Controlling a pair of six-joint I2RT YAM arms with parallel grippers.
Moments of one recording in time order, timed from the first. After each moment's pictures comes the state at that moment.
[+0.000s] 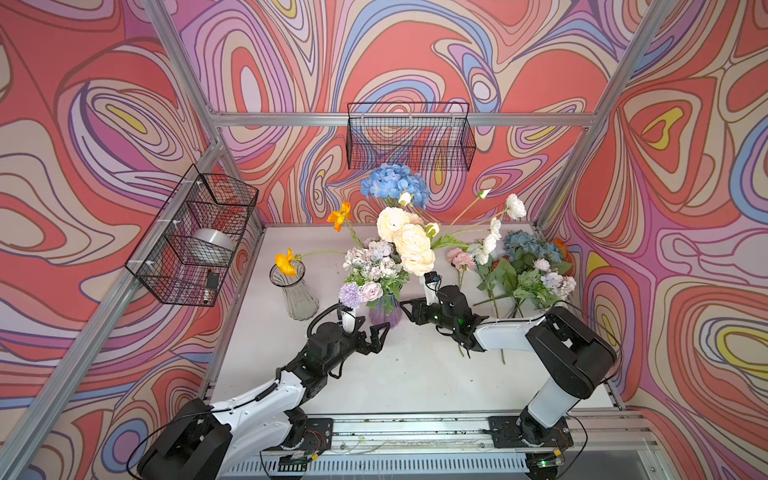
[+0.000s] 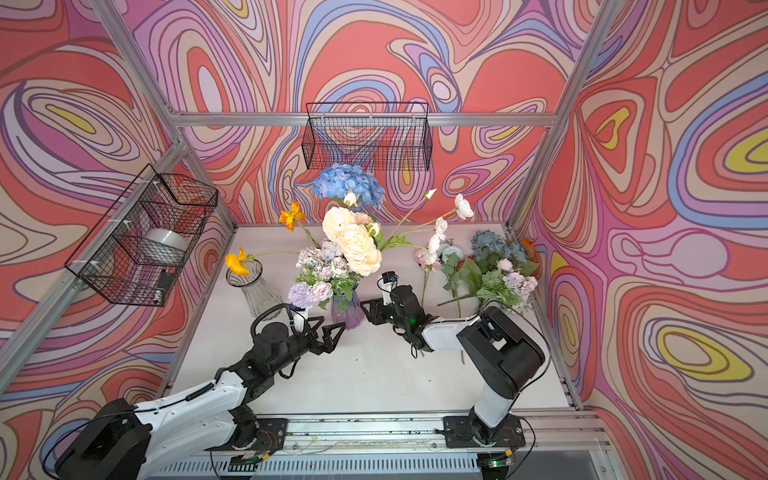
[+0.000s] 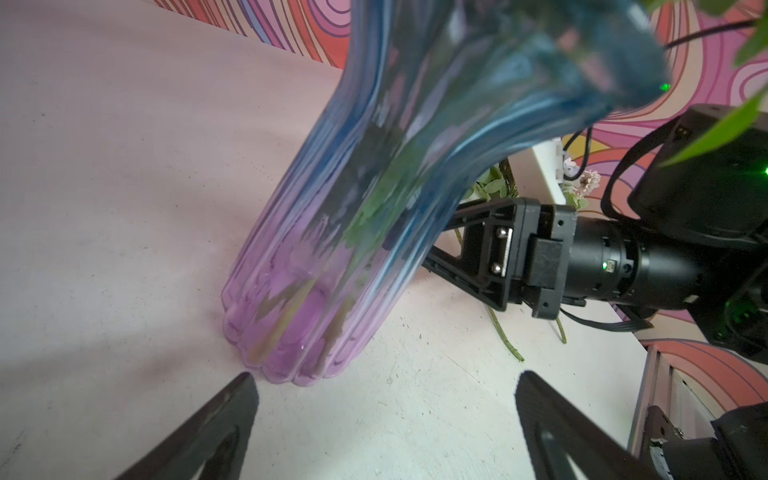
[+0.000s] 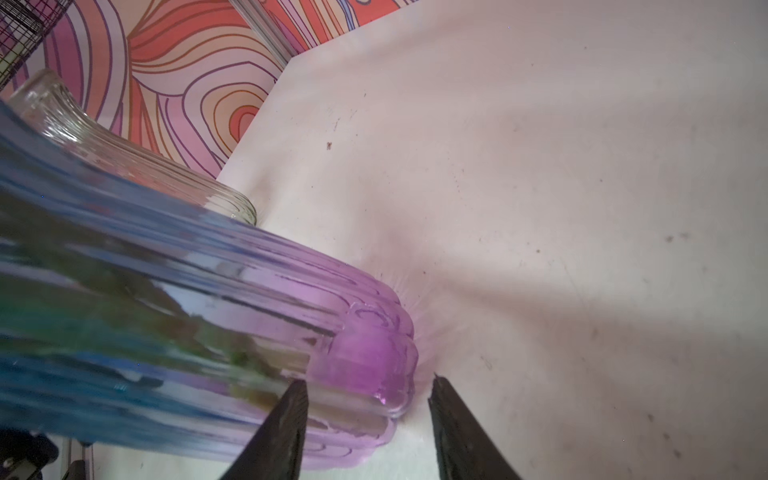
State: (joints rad) left arm -0.64 0.99 0.21 0.49 0.10 -0.53; right arm 0.65 1.71 0.72 0.57 -0.19 0.54
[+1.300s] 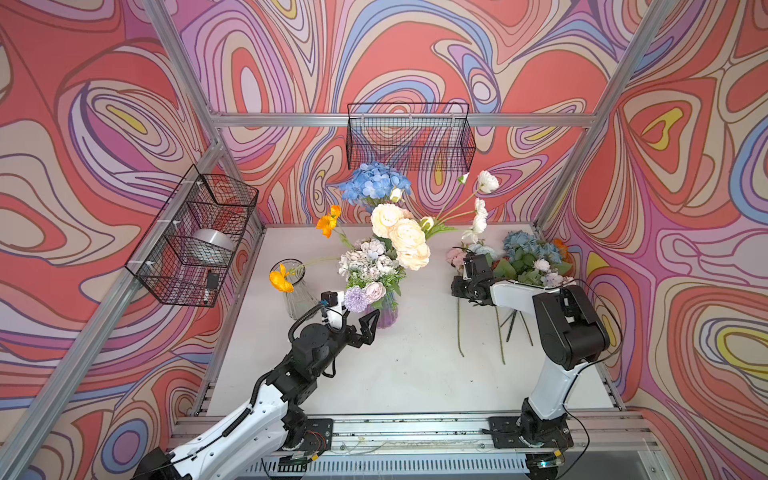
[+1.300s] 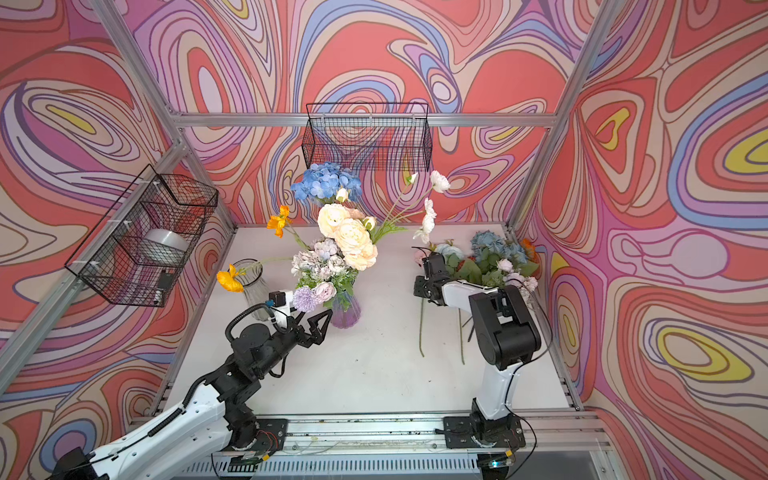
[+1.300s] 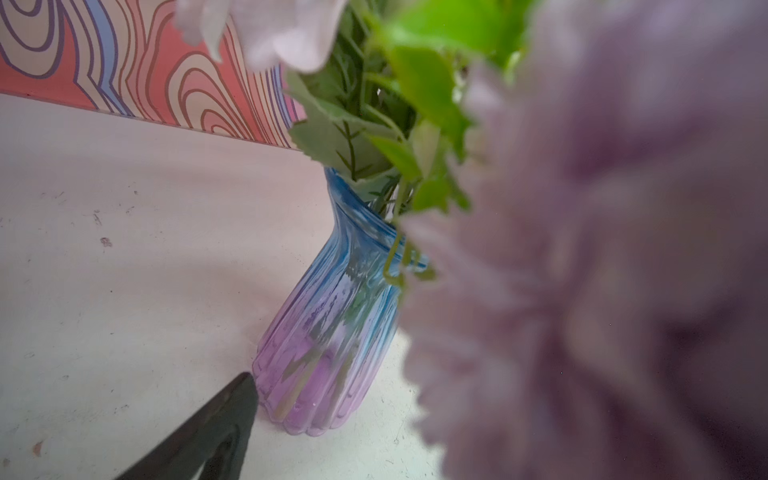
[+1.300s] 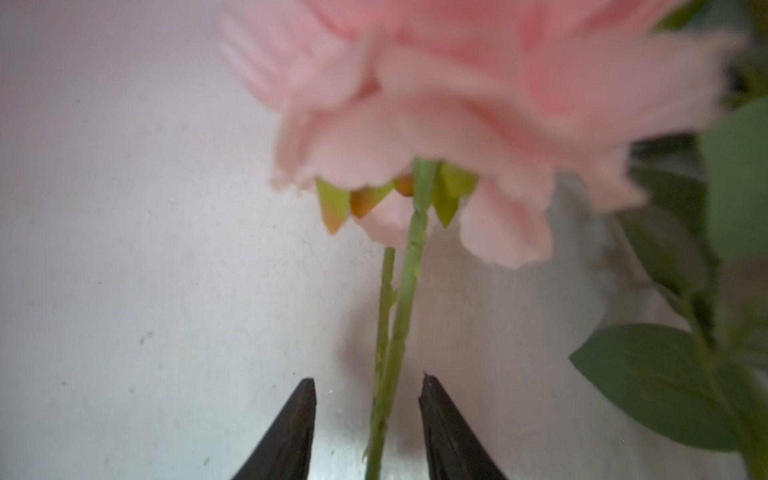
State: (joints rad) left arm -0.64 0.71 0.29 0.26 -0.06 -0.48; right arm 0.25 1.87 1.03 -0.10 0.03 0.39
